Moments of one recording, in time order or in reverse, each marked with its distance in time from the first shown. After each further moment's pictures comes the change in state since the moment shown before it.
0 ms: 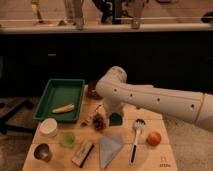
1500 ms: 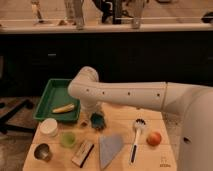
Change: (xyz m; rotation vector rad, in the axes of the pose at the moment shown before) arm 0.008 -0.103 -0.002 -0.017 -0.032 -0.217
